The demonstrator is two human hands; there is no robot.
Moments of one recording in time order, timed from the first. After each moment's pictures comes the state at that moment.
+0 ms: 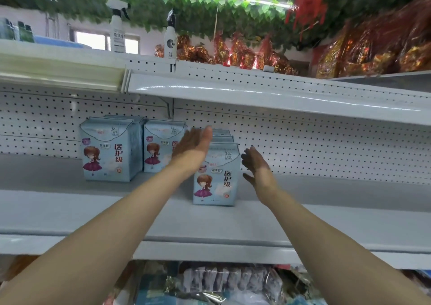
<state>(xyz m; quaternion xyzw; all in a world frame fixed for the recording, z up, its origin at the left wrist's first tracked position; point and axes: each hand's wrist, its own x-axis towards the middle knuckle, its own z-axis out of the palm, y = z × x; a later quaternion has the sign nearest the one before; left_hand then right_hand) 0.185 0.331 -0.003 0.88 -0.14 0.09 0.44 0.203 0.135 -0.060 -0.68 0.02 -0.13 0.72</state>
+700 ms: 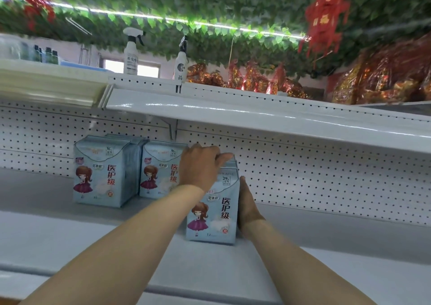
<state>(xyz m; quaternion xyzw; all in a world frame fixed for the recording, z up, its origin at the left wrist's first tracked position) 0.257 0.295 -0.001 0.89 -0.15 0.38 0.20 0.272 0.155 -0.085 -0.55 -0.01 0.07 0.83</state>
